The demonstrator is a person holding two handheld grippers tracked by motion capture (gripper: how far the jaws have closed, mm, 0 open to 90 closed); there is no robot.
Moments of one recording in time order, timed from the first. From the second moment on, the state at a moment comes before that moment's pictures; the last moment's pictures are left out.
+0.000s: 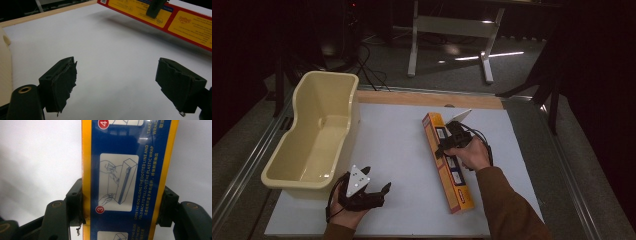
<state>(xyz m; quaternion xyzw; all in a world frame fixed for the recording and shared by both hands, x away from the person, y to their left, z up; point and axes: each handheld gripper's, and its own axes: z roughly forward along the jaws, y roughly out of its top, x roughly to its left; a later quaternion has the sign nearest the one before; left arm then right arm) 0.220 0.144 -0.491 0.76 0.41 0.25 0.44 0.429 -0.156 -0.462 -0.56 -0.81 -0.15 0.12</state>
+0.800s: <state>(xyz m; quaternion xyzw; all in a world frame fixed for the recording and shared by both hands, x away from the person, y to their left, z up) 0.220 0.143 -0.491 0.76 0.41 0.25 0.44 0.428 -0.159 -0.443 -0.56 -0.78 -0.23 0.17</state>
